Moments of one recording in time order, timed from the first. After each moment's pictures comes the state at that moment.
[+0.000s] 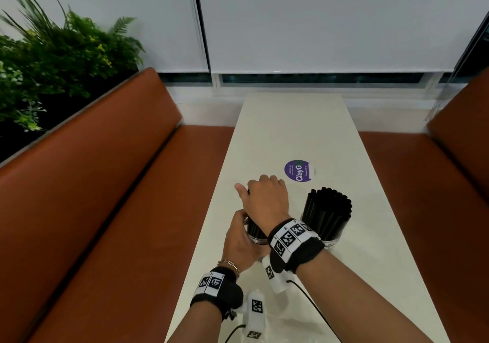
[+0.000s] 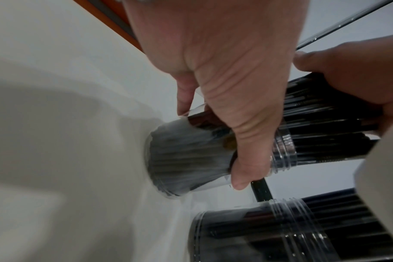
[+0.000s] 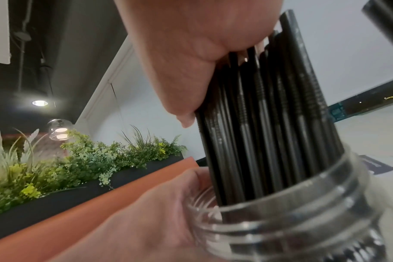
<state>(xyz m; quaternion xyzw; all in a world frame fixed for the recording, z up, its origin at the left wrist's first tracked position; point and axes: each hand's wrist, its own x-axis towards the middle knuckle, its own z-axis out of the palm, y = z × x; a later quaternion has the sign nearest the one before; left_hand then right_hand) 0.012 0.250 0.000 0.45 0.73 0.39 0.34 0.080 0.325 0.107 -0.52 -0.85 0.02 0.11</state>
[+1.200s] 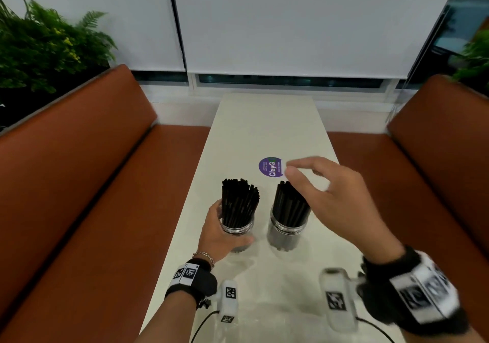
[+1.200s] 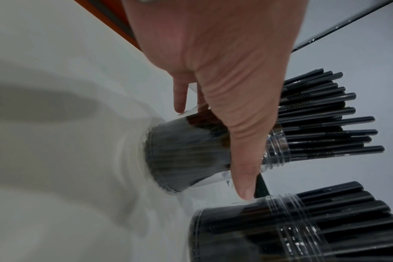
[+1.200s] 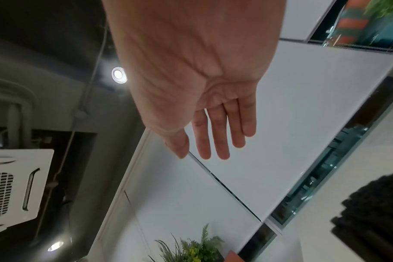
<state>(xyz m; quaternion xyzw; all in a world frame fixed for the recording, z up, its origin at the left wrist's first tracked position) 0.013 0.244 -0.004 0.44 0.68 0.45 0.37 0.257 0.252 0.227 -0.47 -0.75 0.28 0.38</state>
